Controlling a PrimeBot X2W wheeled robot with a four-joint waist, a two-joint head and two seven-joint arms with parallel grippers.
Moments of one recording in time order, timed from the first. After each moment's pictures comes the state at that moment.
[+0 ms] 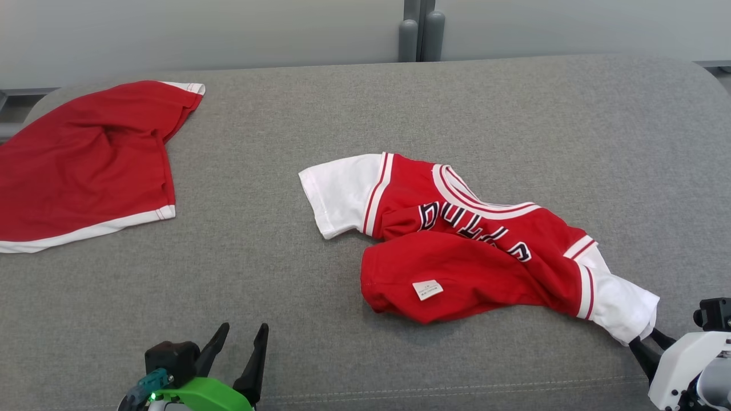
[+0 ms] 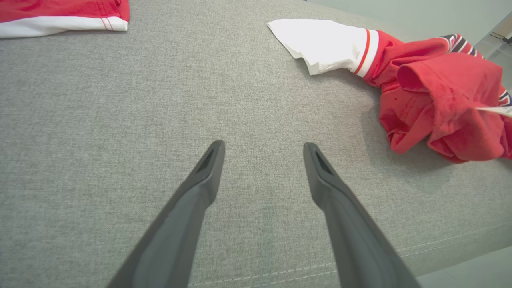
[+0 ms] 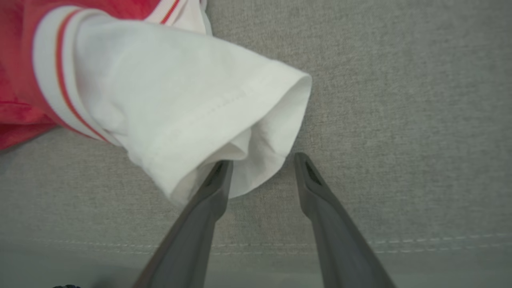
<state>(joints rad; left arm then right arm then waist) -0.03 0.27 -0.57 0.24 -0.73 0.11 -0.19 -0.06 -0.51 0.46 0.59 0.82 0.11 0.03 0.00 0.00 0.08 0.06</state>
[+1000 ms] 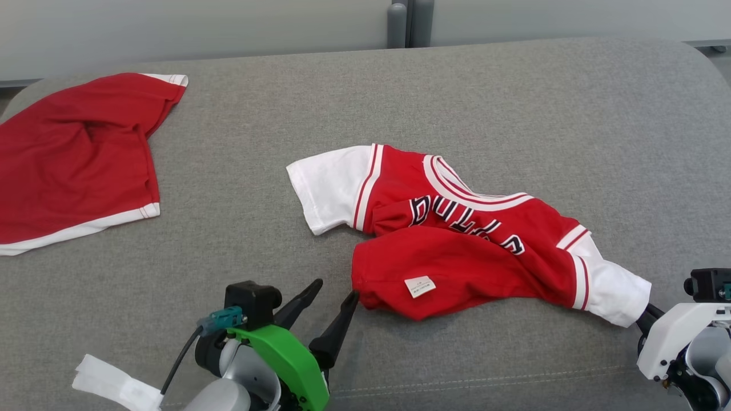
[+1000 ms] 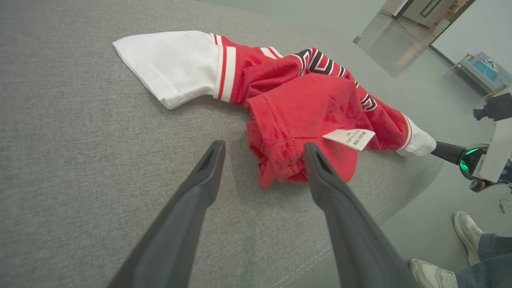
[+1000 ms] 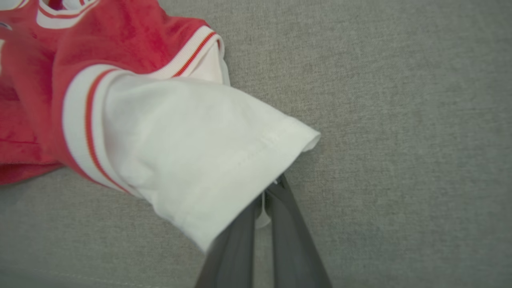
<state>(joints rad) -0.19 0.20 -0.70 0.12 -0.76 0.02 -0.01 -0.16 -0.50 0.49 0.61 0.80 0.11 -0.01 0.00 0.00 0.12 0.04</state>
